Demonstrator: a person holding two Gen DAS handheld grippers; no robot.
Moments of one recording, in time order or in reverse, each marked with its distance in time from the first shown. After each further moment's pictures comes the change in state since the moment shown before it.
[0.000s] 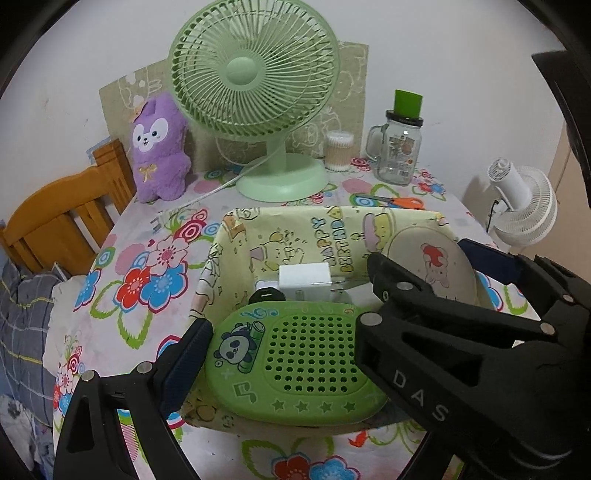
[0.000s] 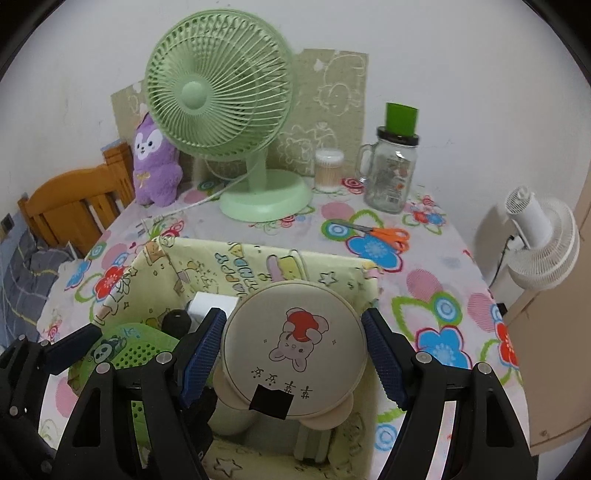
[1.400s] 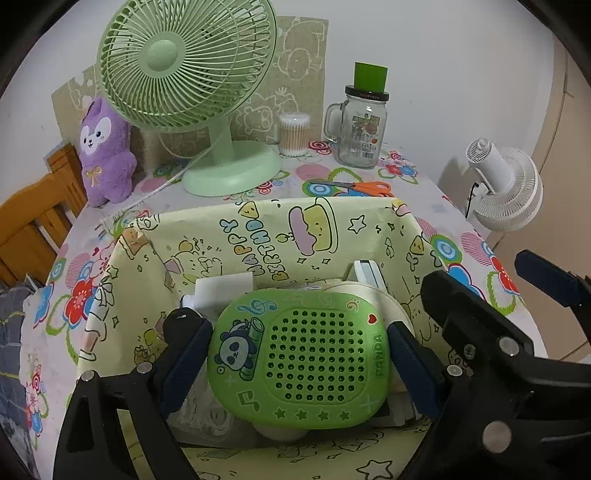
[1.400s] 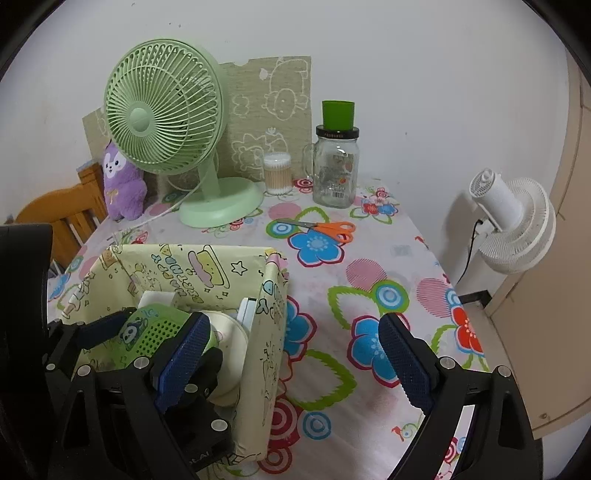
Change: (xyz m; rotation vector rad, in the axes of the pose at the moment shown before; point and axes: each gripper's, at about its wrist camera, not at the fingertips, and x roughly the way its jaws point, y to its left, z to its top) left arm 0.039 -0.046 0.015 0.053 0.053 -0.091; right arm -0.023 -0.064 -0.018 0.081 -0.040 -0.056
